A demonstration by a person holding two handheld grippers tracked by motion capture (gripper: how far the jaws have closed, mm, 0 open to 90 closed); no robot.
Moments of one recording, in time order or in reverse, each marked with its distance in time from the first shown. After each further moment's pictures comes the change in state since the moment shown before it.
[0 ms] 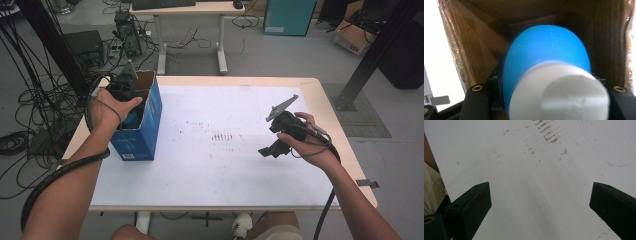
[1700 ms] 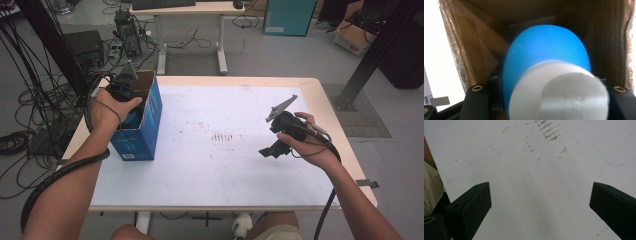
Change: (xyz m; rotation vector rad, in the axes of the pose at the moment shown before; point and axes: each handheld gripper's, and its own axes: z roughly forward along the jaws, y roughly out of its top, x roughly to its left) left arm 0.000 -0.001 0.000 -0.006 -0.001 0.001; right arm 0.000 0.001 0.000 0.022 -0.005 -0.018
